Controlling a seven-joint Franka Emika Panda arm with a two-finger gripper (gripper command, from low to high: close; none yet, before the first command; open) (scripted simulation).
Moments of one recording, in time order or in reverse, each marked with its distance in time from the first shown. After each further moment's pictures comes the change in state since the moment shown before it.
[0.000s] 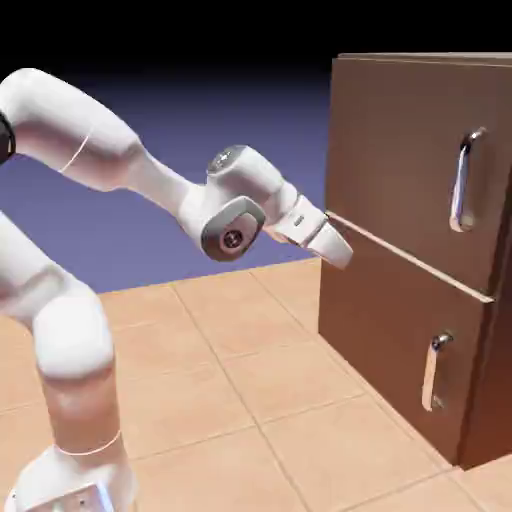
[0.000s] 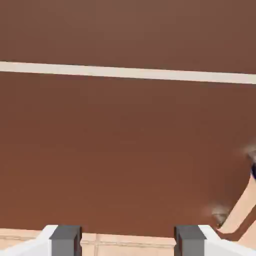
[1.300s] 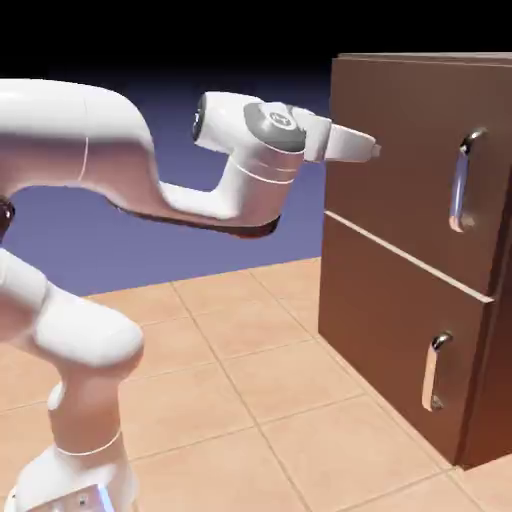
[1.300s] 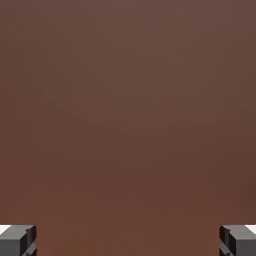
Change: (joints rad) arm 0.611 -0.187 -0.681 0.403 -1.696 -0.017 1.259
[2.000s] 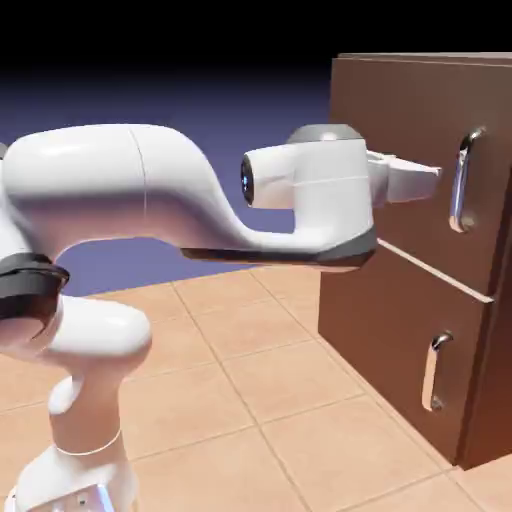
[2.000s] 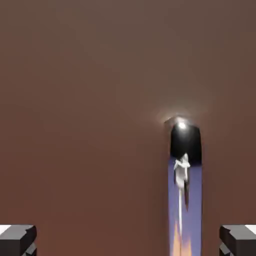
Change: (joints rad) arm 0.329 -0.101 -0.367 0.217 -0.913 -0.009 0.678
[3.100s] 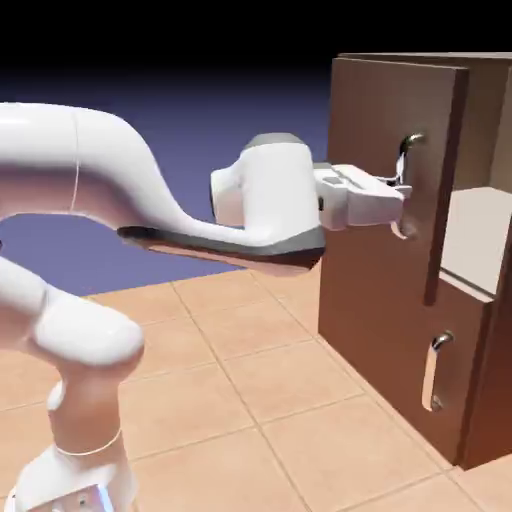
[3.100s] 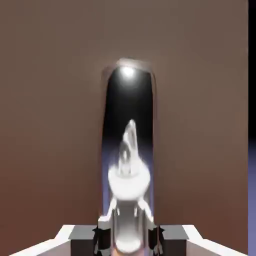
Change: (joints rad) arm -0.475 0.047 0.380 -0.312 0.134 -0.247 0.133
